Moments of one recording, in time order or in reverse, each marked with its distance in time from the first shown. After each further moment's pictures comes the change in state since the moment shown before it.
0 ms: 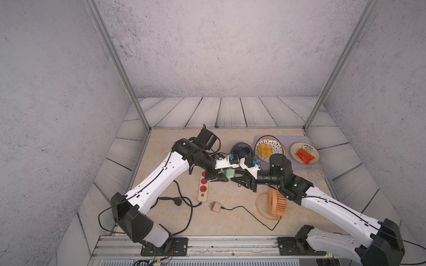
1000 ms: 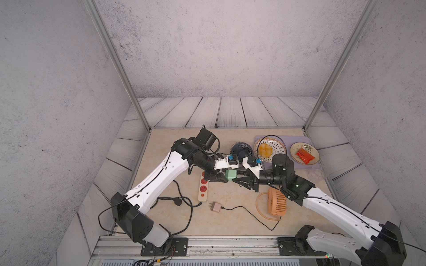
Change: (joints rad) left arm 0.006 0.003 0.005 -0.024 0.041 0.026; right arm -0.029 -0.002 -0.023 0.032 -0.057 0.044
